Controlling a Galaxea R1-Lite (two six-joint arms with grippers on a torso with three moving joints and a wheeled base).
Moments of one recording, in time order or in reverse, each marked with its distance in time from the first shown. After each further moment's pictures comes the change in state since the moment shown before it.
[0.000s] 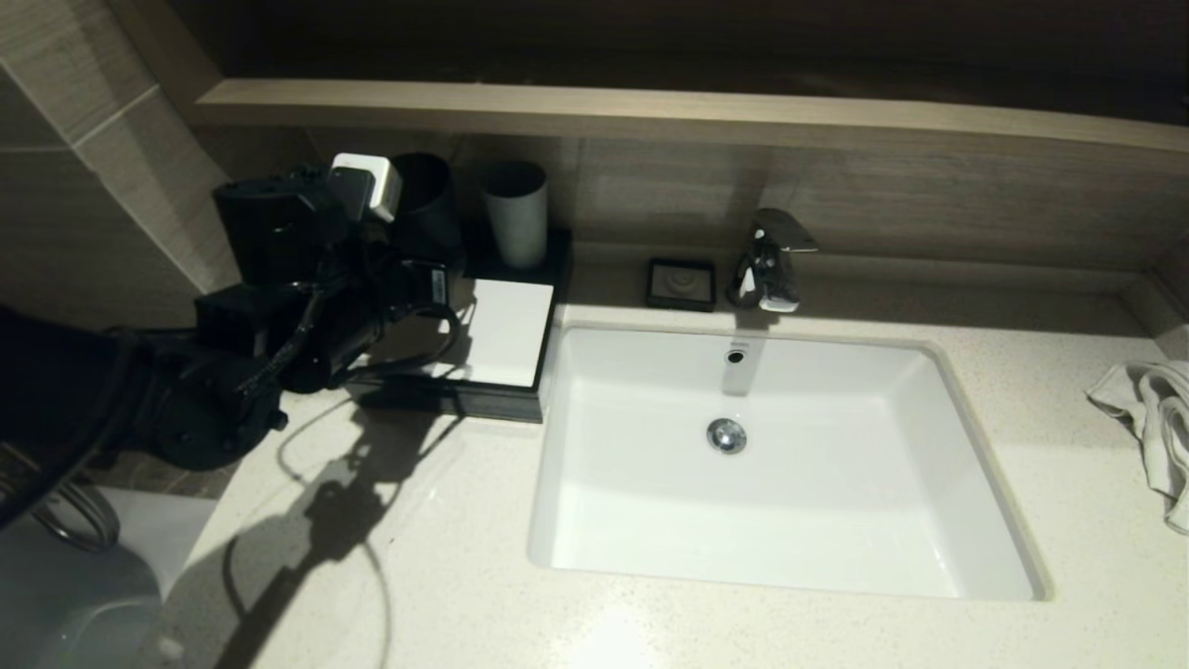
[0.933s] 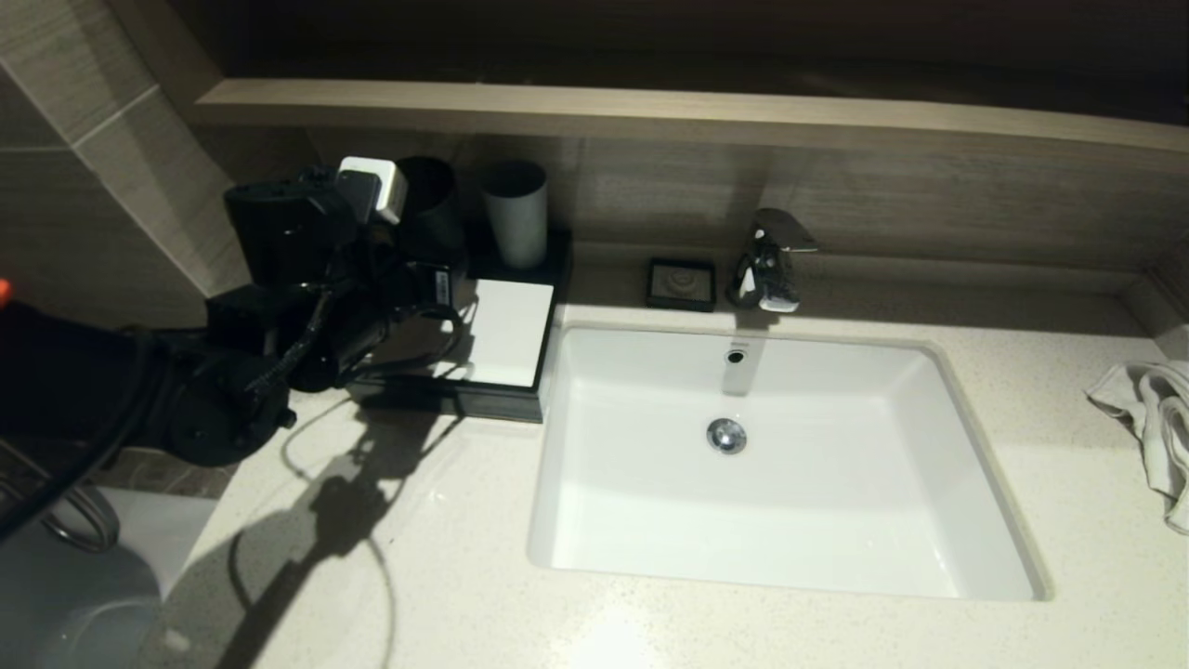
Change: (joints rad) left arm 0.001 0.018 -0.013 0.000 0.001 0.001; right arm 0.000 0.000 0.000 0.000 0.000 0.000
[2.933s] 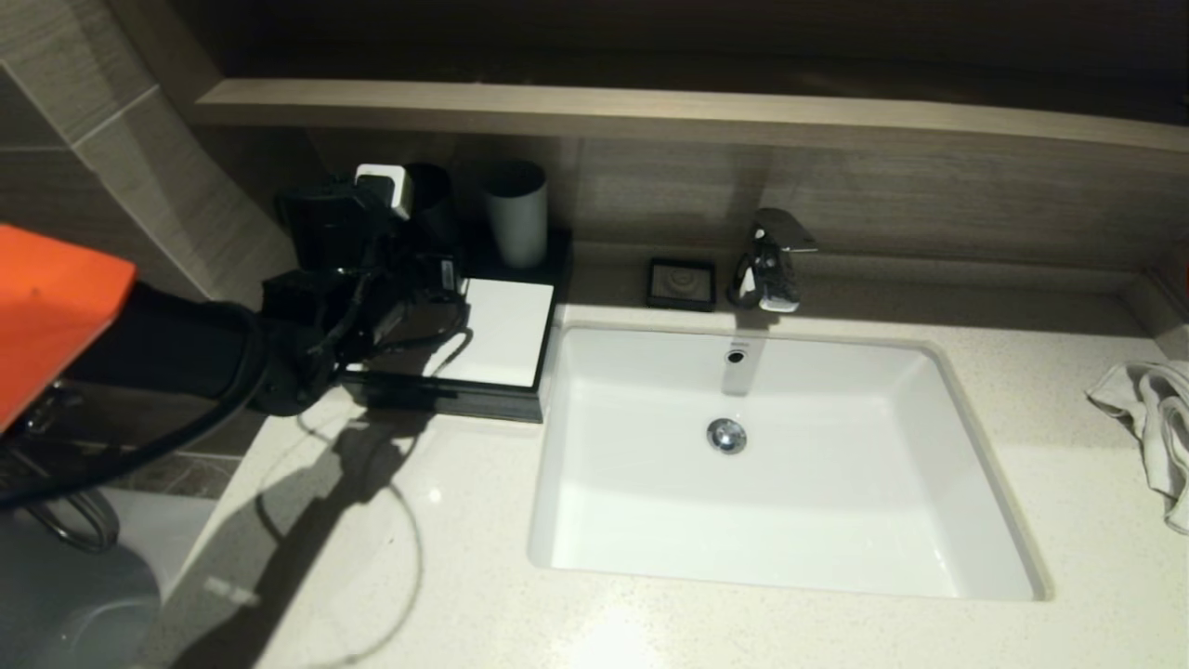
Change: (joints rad) left arm 0.061 0.161 -0.202 0.055 0.023 -0.048; right arm 0.000 0.000 0.000 0.000 0.000 -0.001
